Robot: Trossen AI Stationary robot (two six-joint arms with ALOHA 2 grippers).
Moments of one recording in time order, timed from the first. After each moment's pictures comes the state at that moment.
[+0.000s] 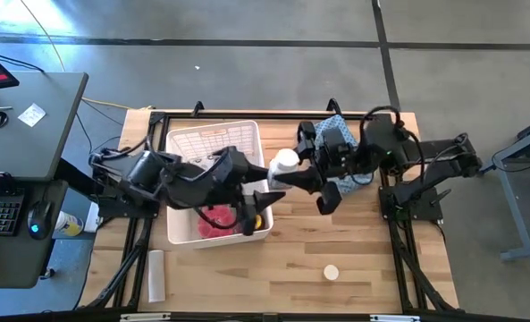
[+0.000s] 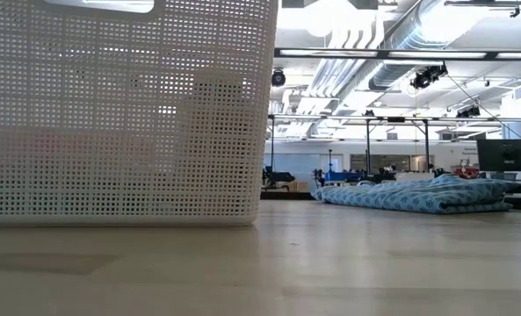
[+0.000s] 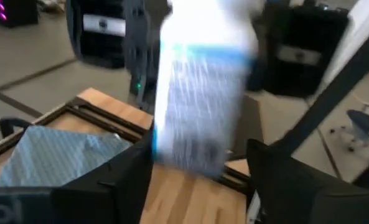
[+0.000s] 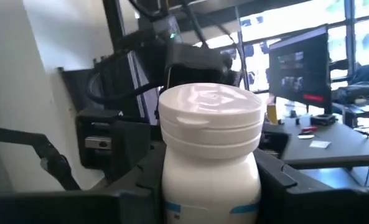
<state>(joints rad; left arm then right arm) -0.44 1.76 2.36 -0.86 -0.62 -0.51 0.17 1.42 1.65 0.00 -0.01 0.20</state>
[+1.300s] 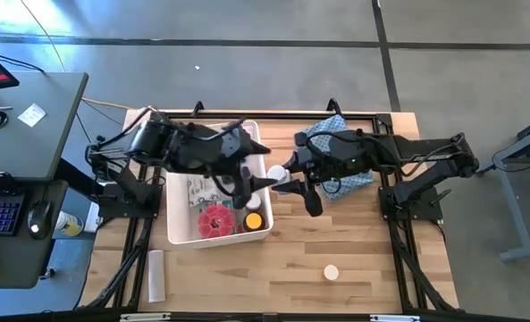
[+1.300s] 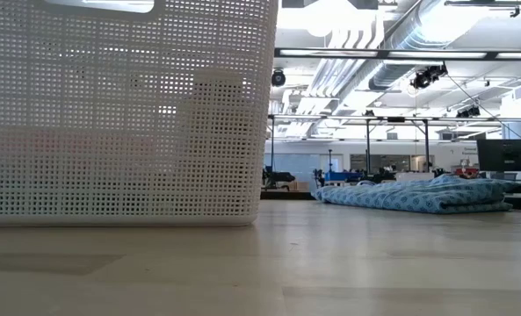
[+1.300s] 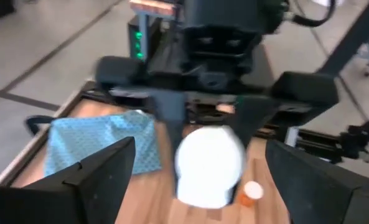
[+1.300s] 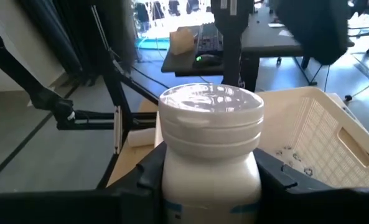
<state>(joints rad) -0.23 1.72 2.36 -1.05 -0.34 -0.29 0.16 1.45 1.65 -0.48 0.01 0.13</state>
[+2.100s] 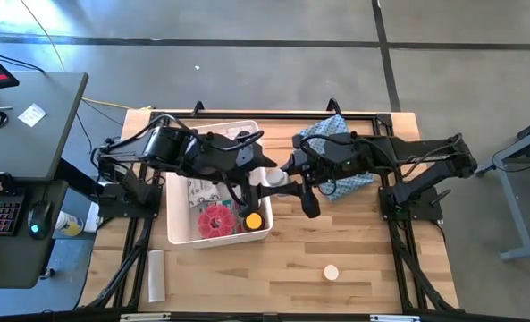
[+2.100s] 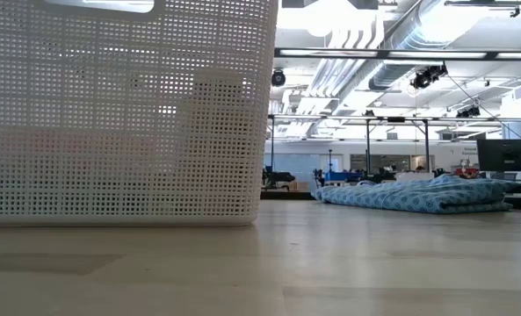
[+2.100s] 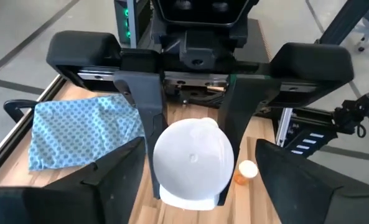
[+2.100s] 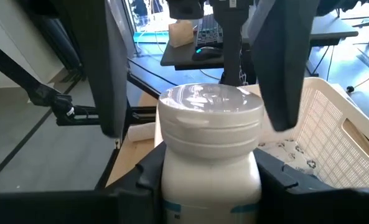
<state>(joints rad) -0.23 1.77 2.36 -1.08 -0.27 -0.30 0.16 1.47 1.65 -0.49 0.01 0.15</state>
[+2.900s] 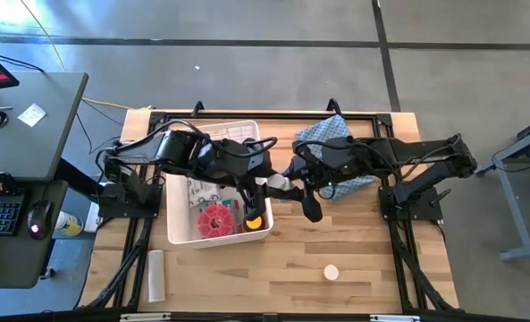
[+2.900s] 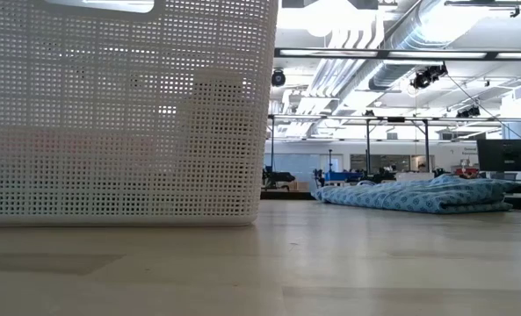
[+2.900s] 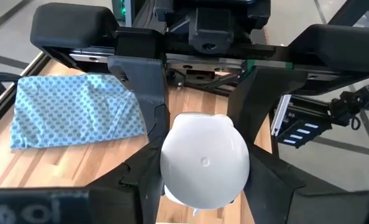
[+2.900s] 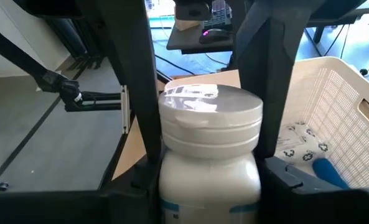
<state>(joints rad) -0.23 1.81 2.36 -1.12 -0.22 -0.37 0.16 1.47 1.65 -0.54 -0.01 0.18</state>
